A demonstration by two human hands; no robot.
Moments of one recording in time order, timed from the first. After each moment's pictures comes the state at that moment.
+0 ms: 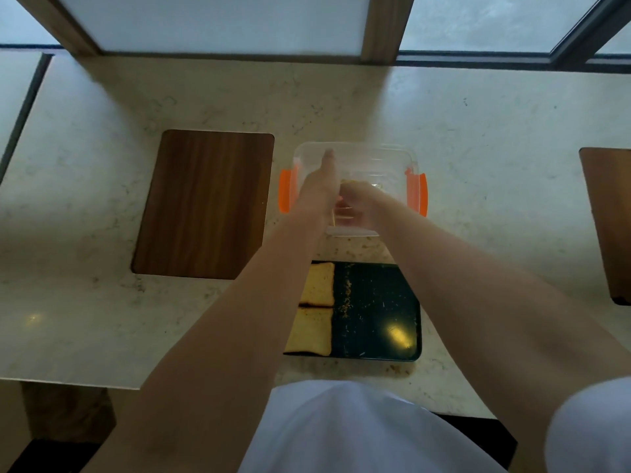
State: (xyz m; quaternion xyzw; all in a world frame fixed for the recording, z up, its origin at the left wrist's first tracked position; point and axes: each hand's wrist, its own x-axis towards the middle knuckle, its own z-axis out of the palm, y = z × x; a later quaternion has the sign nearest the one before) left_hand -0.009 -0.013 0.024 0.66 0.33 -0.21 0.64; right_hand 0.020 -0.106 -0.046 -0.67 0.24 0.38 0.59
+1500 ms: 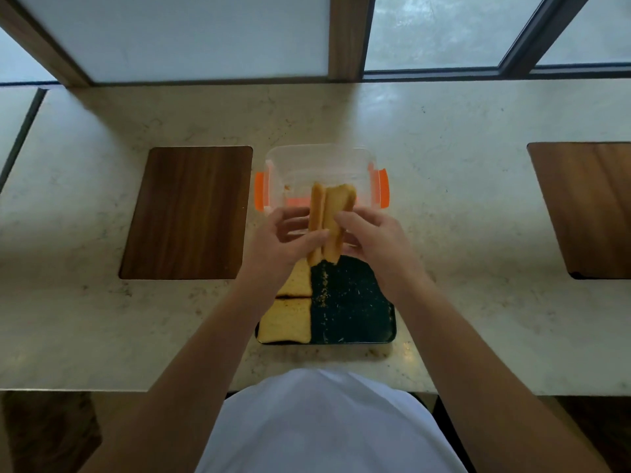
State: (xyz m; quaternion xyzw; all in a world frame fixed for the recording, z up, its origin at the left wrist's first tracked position) left_hand -0.153 0.004 0.070 0.72 0.10 -0.13 0.68; right_hand -0.139 -0.166 0.068 -0.64 0.11 0.19 0.73
